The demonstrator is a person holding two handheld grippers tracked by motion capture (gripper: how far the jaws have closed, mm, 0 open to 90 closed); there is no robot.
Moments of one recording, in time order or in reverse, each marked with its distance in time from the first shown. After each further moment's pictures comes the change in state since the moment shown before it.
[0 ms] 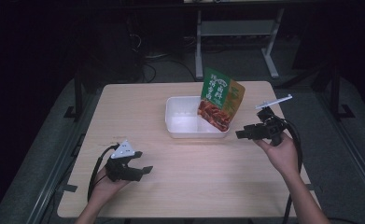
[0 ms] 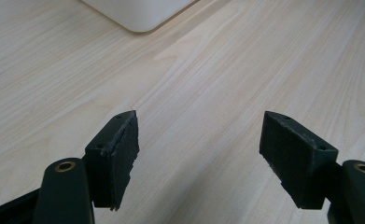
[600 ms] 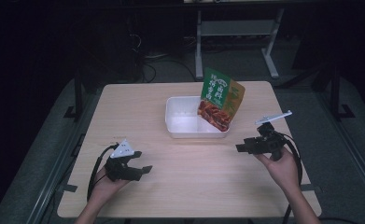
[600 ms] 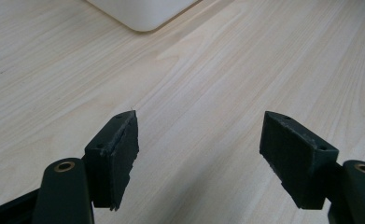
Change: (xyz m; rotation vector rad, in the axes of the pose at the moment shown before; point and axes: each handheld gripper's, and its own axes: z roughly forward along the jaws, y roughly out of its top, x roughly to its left) left arm 0.001 0.000 -0.001 -0.003 0.003 -0.009; right arm 0.003 -0.039 0.012 0.007 0.021 0.004
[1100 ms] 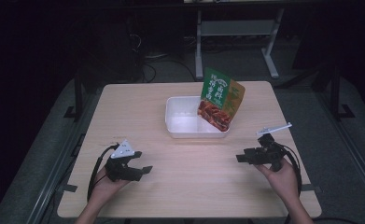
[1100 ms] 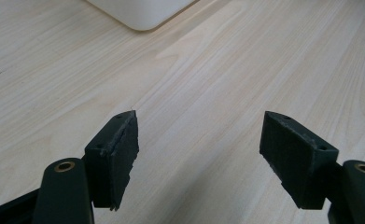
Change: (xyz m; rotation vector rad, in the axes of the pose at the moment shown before) left arm -0.001 0.000 0.001 0.006 0.001 0.003; right arm -0.002 -0.032 0.014 0.013 0.038 0.040
